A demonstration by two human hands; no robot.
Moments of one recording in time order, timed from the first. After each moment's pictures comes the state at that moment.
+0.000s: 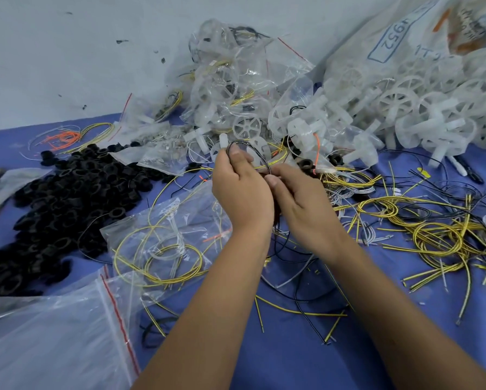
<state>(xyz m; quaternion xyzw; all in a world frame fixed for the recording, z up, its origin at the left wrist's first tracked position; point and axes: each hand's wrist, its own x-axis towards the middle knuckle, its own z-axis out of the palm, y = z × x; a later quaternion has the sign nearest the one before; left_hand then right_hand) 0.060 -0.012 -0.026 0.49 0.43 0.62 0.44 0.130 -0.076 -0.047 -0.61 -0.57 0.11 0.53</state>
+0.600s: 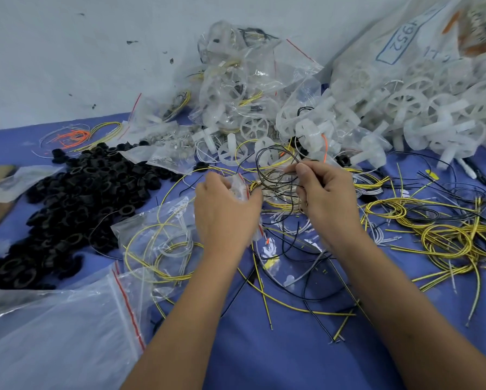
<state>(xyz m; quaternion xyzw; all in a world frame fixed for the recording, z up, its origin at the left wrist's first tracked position) 0.006 0.003 -0.058 0.69 0.55 0.40 0.25 0.137 -0.069 -0.049 -0.58 -0.40 0.19 0.69</state>
